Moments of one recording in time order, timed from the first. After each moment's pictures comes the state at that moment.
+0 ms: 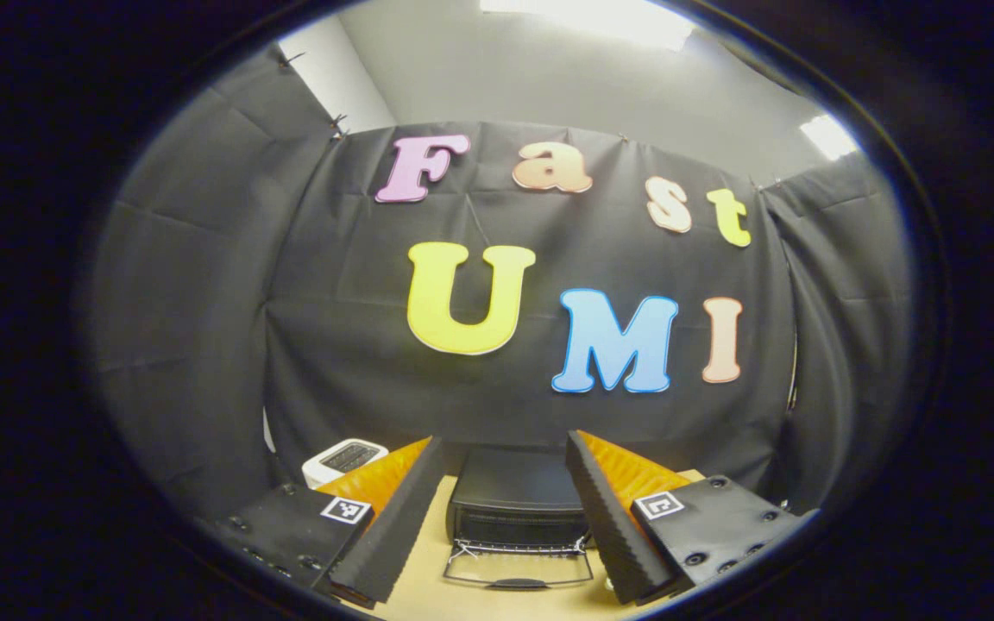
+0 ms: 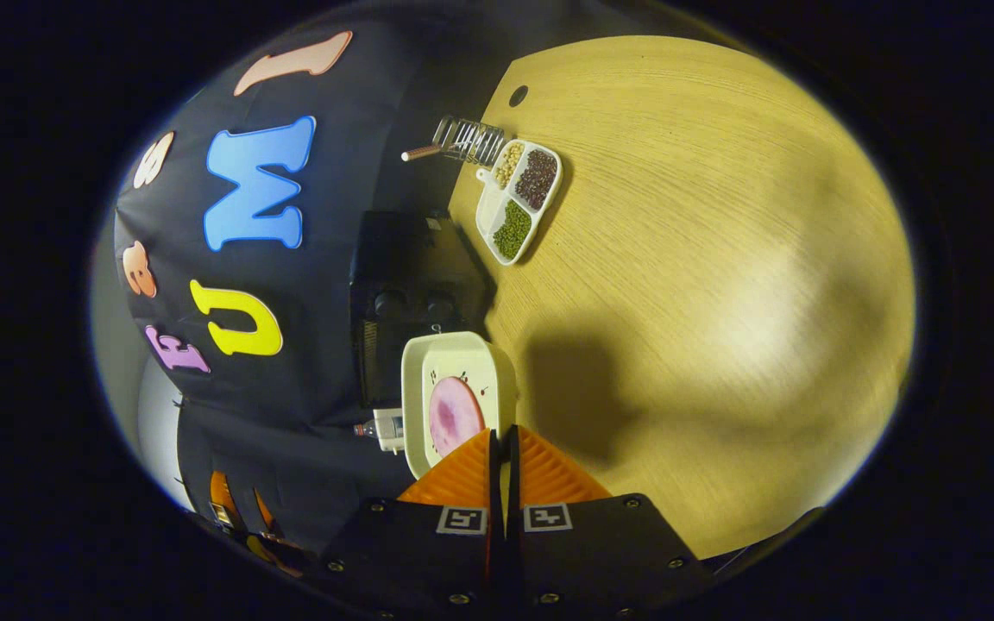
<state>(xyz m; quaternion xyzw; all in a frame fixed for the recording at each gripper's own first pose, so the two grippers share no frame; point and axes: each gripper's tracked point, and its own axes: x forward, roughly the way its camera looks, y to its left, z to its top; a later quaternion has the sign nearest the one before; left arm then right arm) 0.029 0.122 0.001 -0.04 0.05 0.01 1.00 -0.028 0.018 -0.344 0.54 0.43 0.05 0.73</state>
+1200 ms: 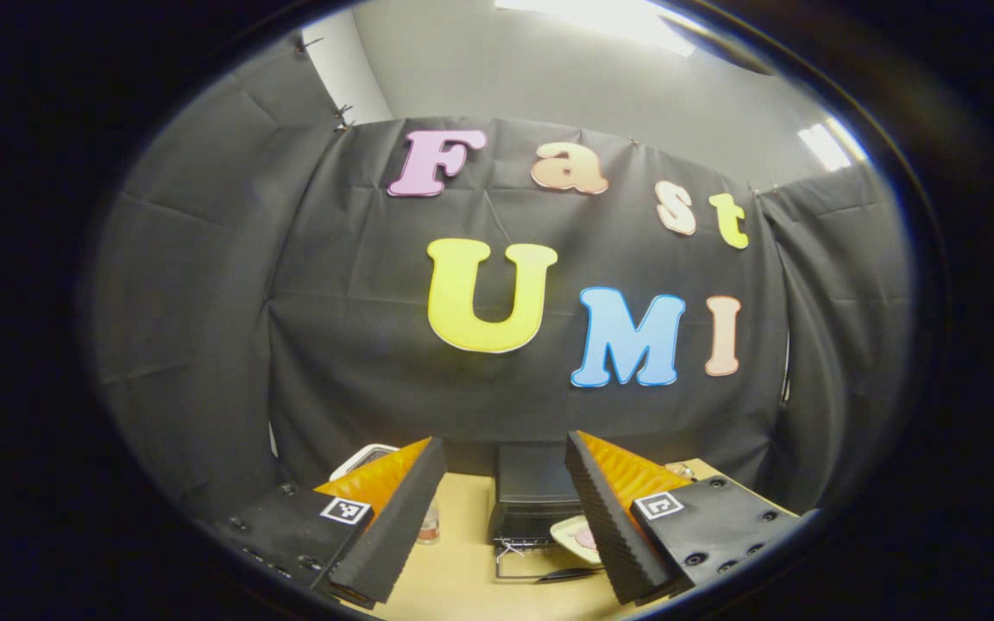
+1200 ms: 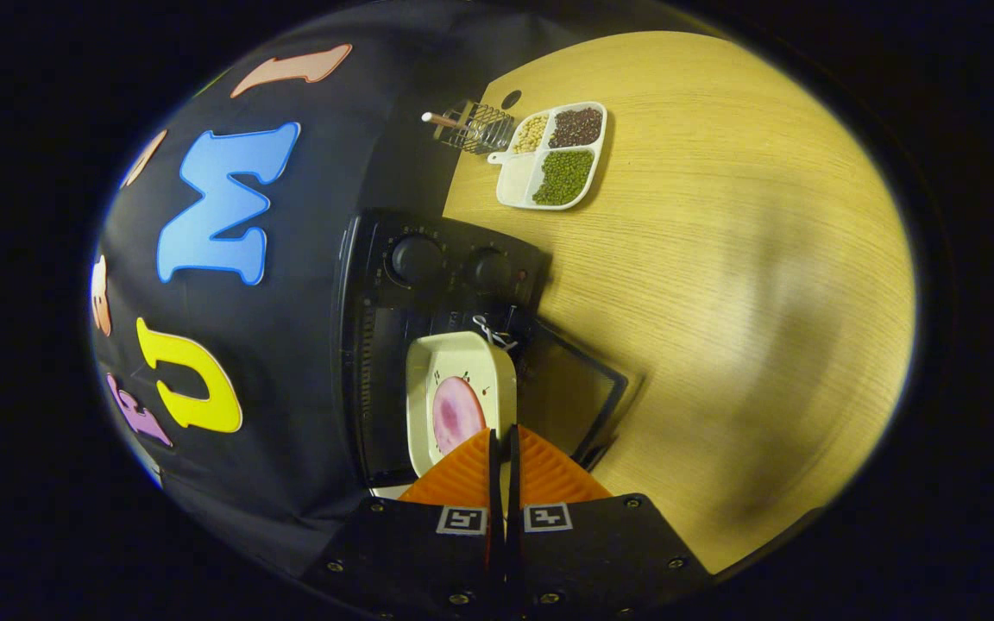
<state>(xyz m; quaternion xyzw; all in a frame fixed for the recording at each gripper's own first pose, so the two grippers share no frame) 0.014 0.218 -0.013 -0.04 0.07 0.00 1.00 0.094 0.187 -0.367 0.57 0.34 -0.13 0.74</state>
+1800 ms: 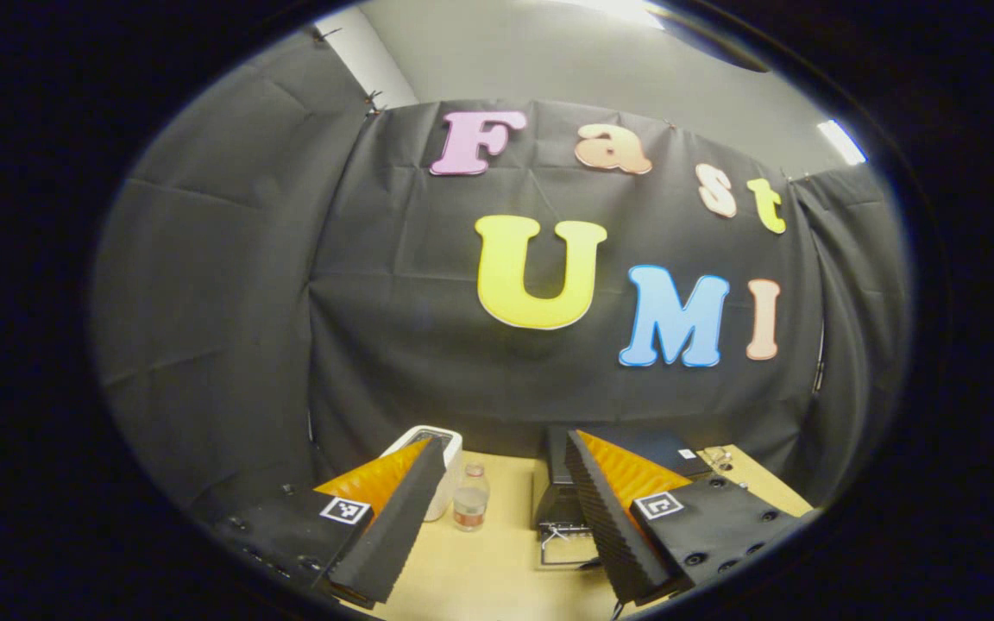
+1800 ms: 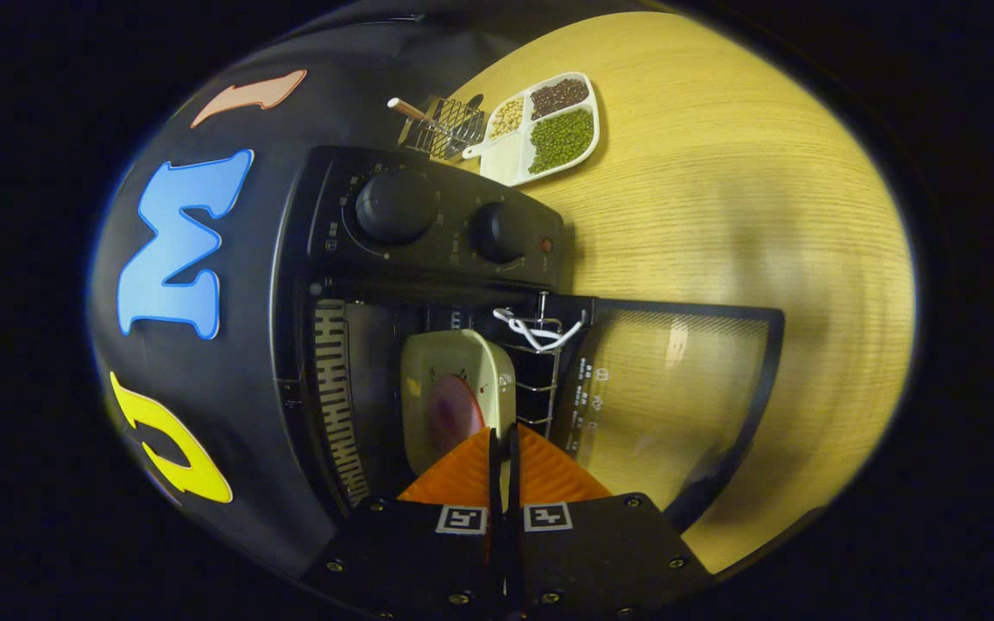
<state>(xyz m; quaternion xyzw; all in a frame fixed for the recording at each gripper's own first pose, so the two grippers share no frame) -0.001 0.285 -0.050 -0.04 0.11 0.06 0.99 0.190 0.226 -0.406 0.62 0.26 -0.23 0.71</state>
